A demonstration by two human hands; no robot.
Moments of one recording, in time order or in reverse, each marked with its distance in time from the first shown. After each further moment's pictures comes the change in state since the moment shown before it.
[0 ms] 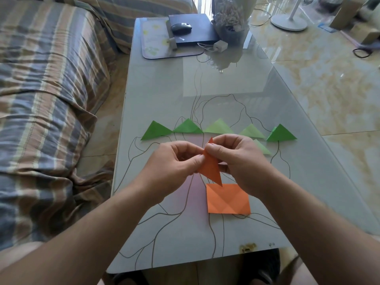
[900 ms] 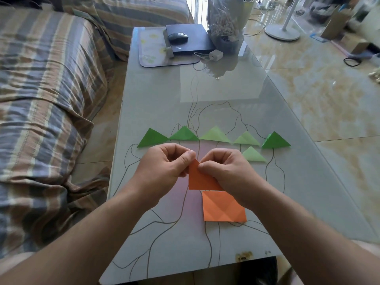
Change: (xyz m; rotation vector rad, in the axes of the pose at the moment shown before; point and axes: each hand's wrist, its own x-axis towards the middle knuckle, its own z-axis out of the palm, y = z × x) left_hand 0.008 -0.001 -0.003 -0.066 0.140 0.007; right_hand -0.002 0.008 0.001 -0.185 -0.044 -0.001
